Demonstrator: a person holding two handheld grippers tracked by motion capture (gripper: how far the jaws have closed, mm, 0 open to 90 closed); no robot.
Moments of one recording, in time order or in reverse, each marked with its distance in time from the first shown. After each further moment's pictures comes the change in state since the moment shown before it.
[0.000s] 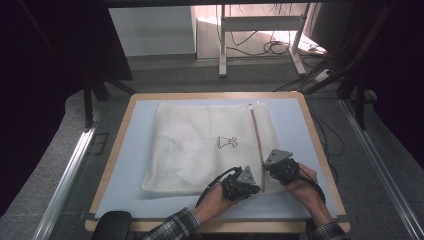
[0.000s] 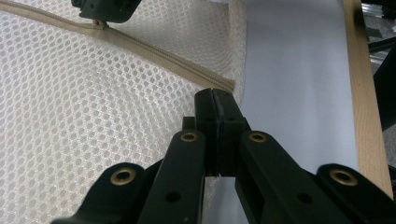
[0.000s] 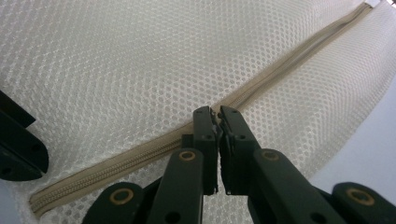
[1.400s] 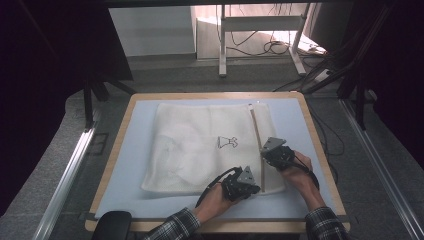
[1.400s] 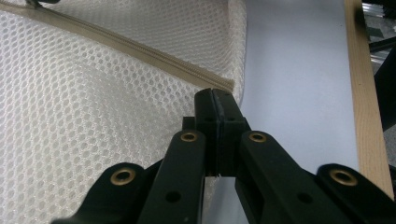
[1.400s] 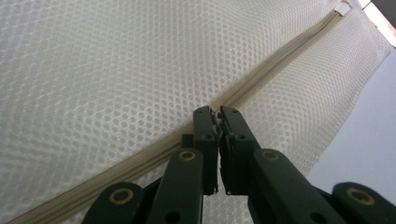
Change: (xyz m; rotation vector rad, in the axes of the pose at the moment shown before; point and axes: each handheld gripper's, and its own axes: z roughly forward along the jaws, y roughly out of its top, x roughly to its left) left arm -0.001 0.000 0.000 -0.006 0.000 -0.007; right arm -0.028 0.017 0.025 0.023 -0.060 -0.003
